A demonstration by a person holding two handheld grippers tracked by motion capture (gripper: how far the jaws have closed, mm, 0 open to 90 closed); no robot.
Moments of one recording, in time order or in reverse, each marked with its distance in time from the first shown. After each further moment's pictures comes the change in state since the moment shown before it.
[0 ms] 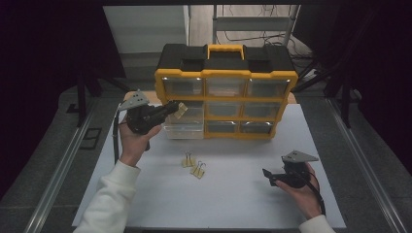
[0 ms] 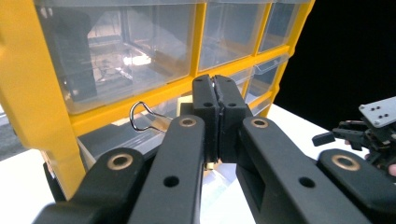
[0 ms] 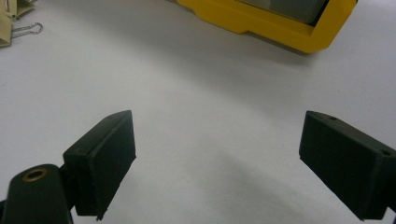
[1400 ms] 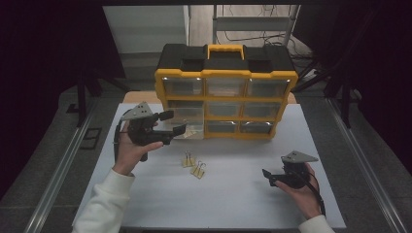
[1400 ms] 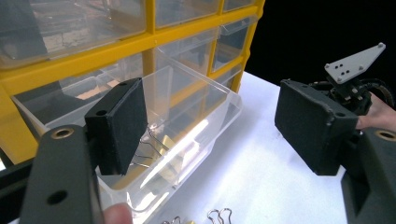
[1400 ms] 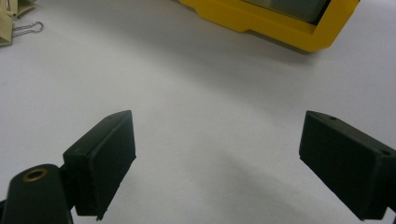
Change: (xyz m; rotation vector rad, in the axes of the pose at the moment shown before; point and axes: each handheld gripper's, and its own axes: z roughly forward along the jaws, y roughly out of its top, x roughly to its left) left arm -0.012 -0.019 -0.008 0.100 -0.118 0.030; right arm 0.001 0.000 0.000 0.004 0.001 0.001
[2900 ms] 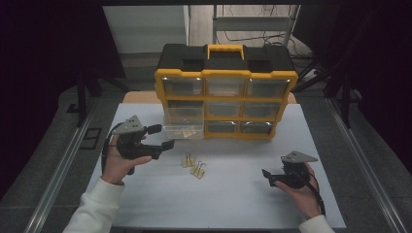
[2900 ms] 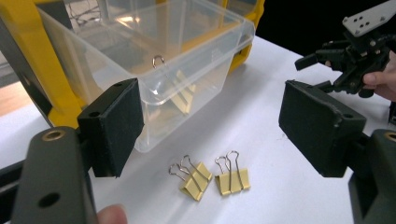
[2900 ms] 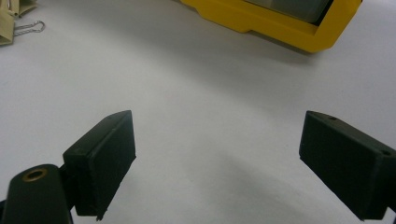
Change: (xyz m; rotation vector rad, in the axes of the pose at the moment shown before) left arm 0.000 -0.035 -0.023 0.108 0.043 -0.013; right arm 0.001 0.000 0.001 -0.002 0.001 -0.004
